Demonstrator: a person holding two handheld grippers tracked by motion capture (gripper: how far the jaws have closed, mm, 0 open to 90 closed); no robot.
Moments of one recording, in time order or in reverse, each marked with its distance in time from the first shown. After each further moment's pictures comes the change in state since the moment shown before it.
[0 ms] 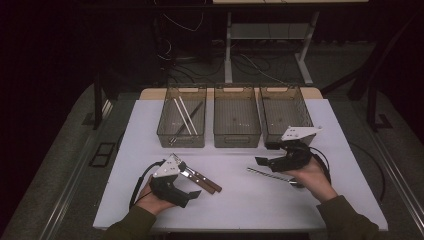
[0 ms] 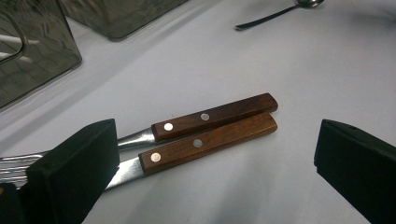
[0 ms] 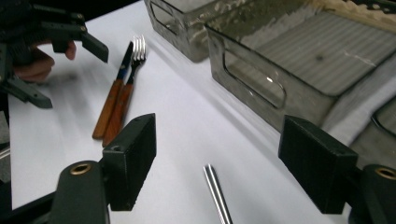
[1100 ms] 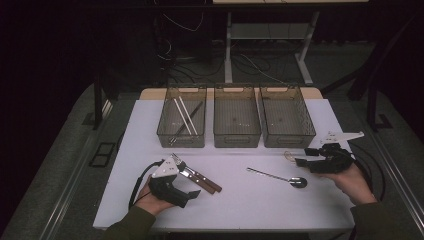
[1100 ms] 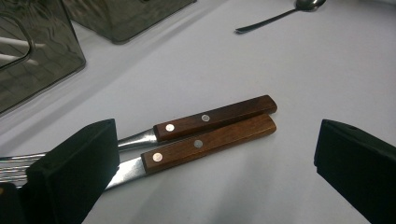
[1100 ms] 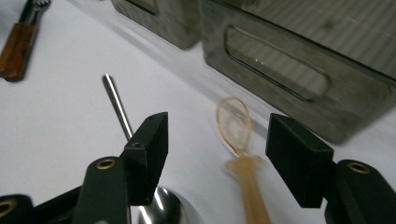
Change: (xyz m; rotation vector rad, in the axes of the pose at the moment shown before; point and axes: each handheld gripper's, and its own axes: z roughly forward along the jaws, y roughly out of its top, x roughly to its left) left arm -0.001 0.001 -0.003 -0.008 0.006 -0.002; right arm -0.061 -0.056 -0.066 0.109 -0.191 0.106
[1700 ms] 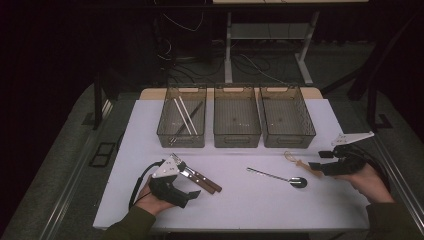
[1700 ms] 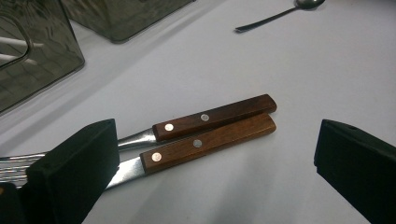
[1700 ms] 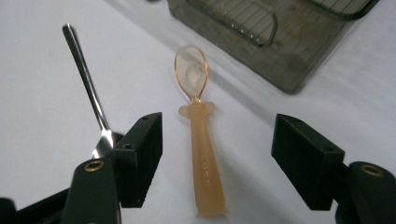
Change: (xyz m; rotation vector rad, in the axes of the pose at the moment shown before) left arm -0.001 0.000 0.001 0.000 0.001 -0.003; right arm -0.030 -0.017 -0.013 0.102 -0.033 -0.027
